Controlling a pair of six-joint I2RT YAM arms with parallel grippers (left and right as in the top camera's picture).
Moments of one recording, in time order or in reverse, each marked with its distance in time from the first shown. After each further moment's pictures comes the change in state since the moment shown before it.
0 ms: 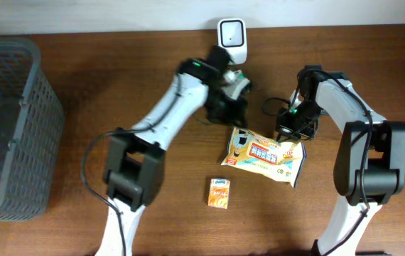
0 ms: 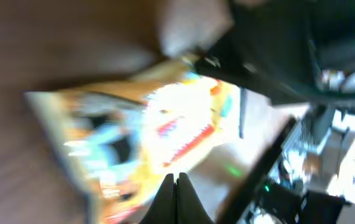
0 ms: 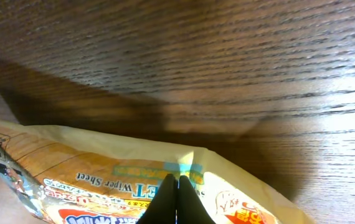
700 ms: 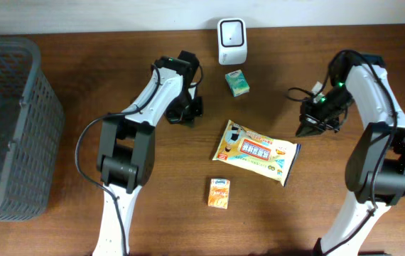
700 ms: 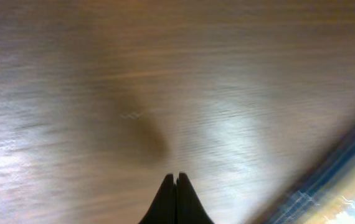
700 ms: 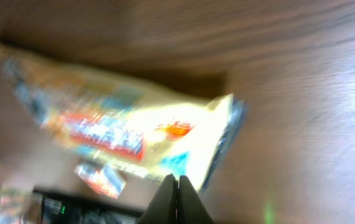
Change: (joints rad) left arm 0.172 0.129 0.004 -0.109 -0.473 -0.206; right arm -0.129 0.013 0.224 -0.351 -0.050 -0.161
